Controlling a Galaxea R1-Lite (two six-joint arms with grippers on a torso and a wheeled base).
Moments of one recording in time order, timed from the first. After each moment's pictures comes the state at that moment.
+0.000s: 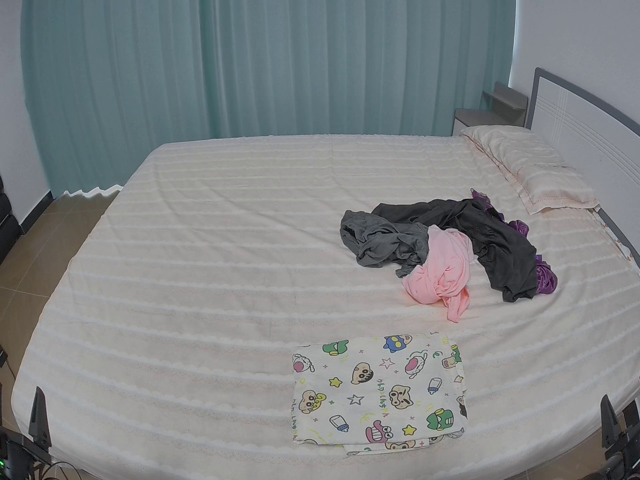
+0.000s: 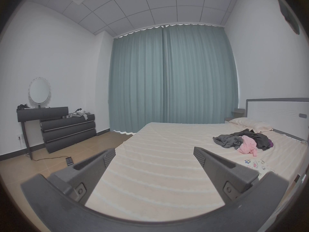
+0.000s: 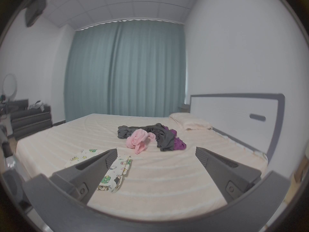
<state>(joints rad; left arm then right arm) -0.01 0.05 -0.04 -0.04 0.29 -0.01 0.00 0.02 -0.04 0.01 -0.06 -0.09</state>
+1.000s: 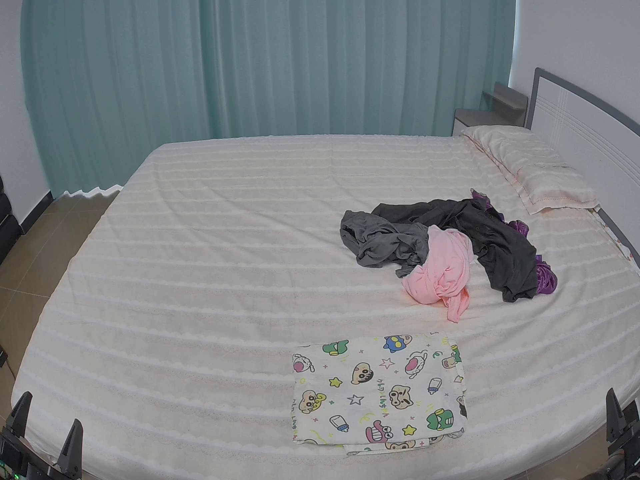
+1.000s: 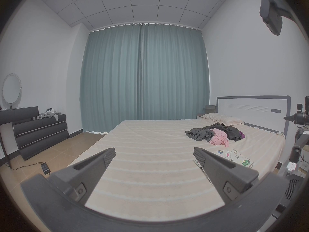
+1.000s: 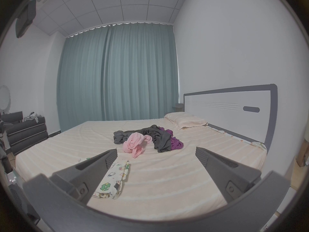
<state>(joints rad) 0.00 0.01 -0.02 0.00 -0.01 0.00 0.00 0.02 -0.02 -0.01 -0.13 0.03</state>
